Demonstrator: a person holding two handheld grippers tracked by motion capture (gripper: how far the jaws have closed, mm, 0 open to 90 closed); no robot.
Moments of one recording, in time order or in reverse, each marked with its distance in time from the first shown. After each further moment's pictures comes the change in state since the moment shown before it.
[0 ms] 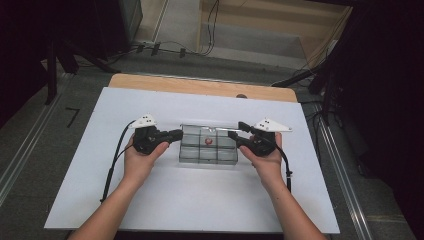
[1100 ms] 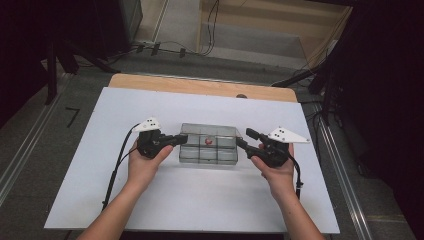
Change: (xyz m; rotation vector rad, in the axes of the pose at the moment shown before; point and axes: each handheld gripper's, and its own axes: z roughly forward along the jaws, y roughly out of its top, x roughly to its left) left arm -0.014 -0.003 0.003 -0.015 -0.043 -0.002; right arm 0.008 -0.003 -0.048 -0.064 0.061 0.016
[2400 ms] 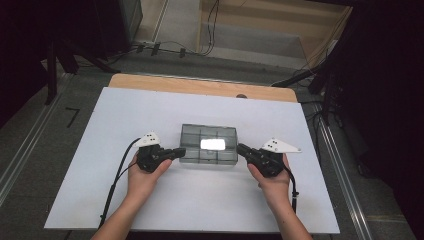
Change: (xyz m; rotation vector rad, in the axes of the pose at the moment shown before) left arm -0.004 -0.040 -0.001 0.040 0.021 -0.023; right arm 0.006 -0.036 0.008 0.089 -0.018 0.029
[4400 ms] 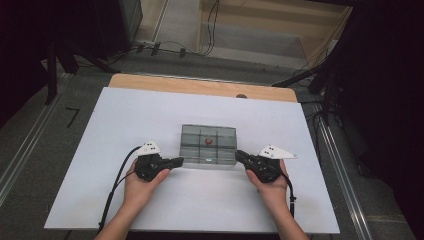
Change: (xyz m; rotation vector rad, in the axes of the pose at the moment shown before) left arm -0.007 -0.019 -0.007 0.080 0.007 0.000; right arm -0.001 -0.022 0.006 0.031 0.000 -0.008
